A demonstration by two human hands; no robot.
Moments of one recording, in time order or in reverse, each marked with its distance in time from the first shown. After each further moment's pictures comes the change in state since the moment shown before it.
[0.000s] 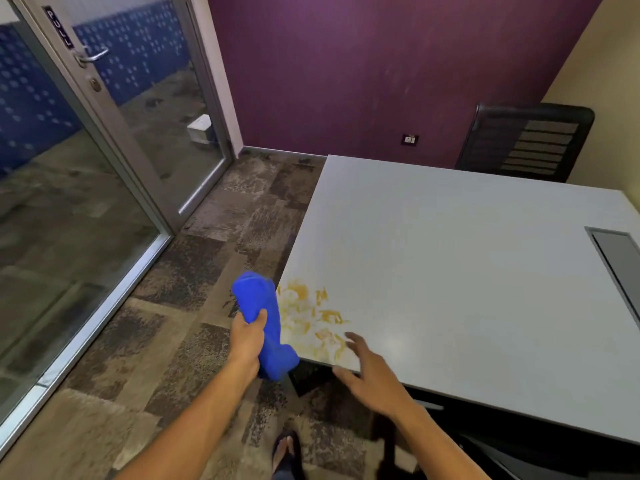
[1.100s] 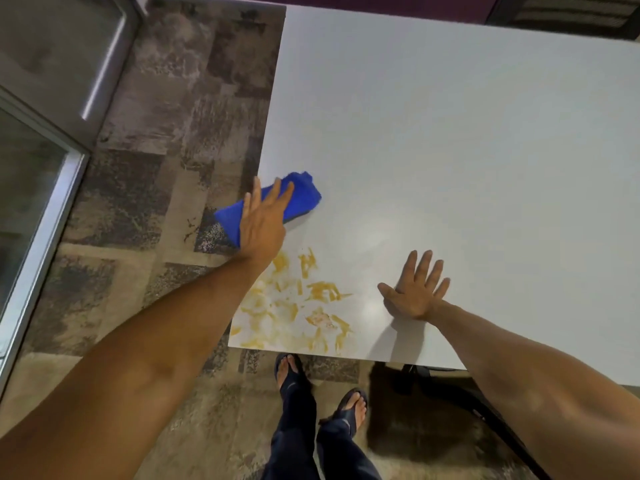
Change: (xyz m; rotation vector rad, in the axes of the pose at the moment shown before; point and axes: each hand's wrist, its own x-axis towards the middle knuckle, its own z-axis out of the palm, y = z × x) left_hand 0.245 -0.007 0.159 1.341 -0.383 0.759; right_hand 0.176 0.155 -0.038 -0.312 -0.145 0.723
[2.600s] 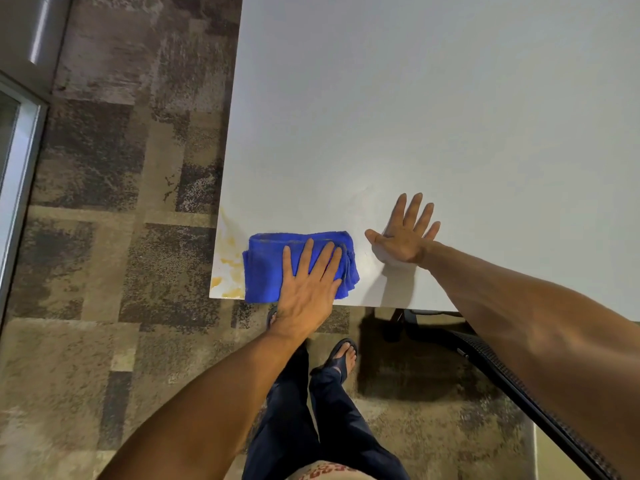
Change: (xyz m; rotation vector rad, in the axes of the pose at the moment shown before) left_hand -0.189 0.076 0.124 0.250 -0.080 0.308; right_hand 0.000 0.006 -0.002 0.050 -0.036 -0.059
